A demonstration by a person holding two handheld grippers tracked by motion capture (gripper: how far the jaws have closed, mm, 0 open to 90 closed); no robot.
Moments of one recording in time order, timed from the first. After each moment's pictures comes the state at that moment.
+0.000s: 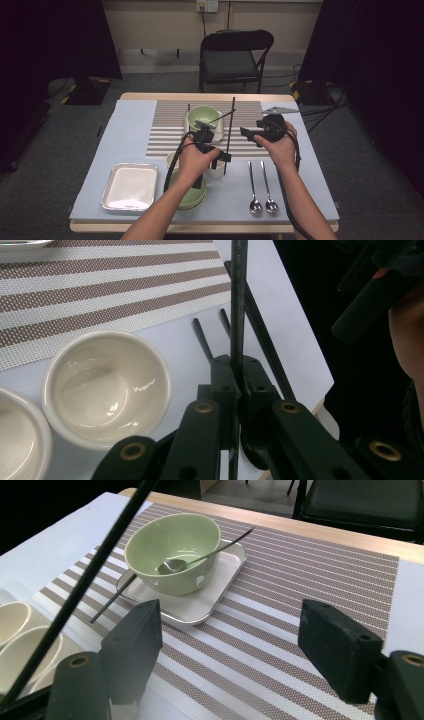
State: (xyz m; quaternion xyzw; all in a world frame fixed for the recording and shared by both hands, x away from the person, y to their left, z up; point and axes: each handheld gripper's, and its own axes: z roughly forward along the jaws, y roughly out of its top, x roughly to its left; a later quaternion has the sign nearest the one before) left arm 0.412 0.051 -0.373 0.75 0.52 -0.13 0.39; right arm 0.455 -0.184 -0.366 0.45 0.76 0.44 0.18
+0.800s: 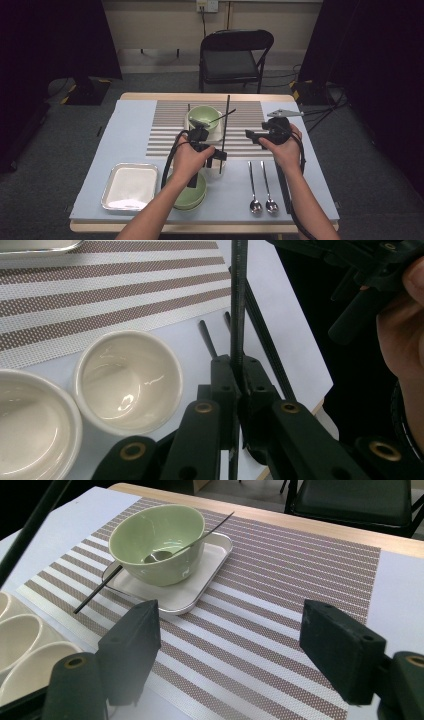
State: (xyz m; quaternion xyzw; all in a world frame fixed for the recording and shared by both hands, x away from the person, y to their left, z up) left arm 0.411 0.064 -0.366 0.74 0.53 -0.13 0.40; right arm 0.453 -0.199 -0.374 0.45 0.76 0.44 0.19
